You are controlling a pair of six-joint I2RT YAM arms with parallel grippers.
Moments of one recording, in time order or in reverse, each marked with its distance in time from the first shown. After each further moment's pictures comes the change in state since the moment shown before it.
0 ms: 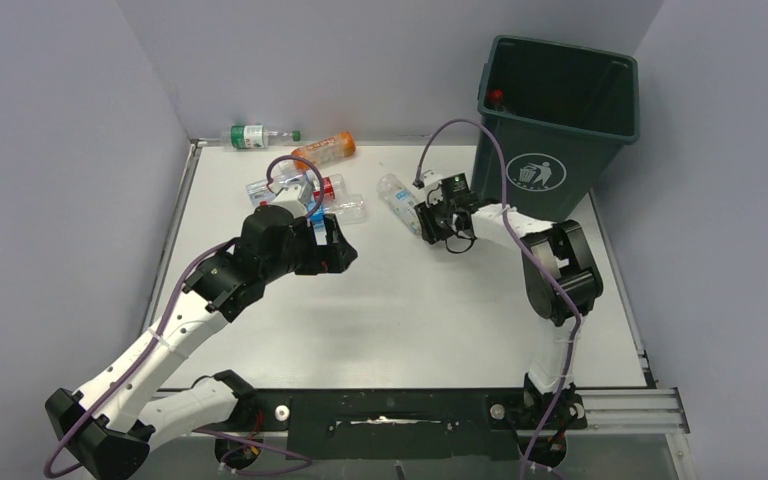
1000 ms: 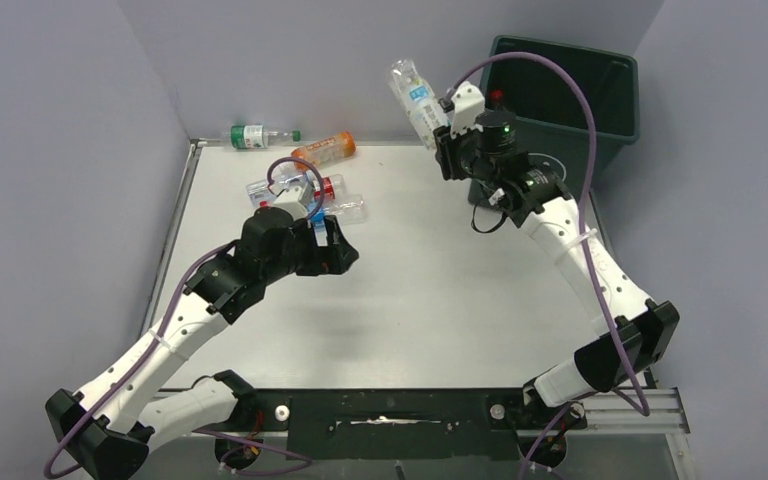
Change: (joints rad) left arm 0.000 -0.006 -0.023 0.034 0.014 0.000; right arm 0.093 -0.439 0.313 -0.276 0.221 0.027
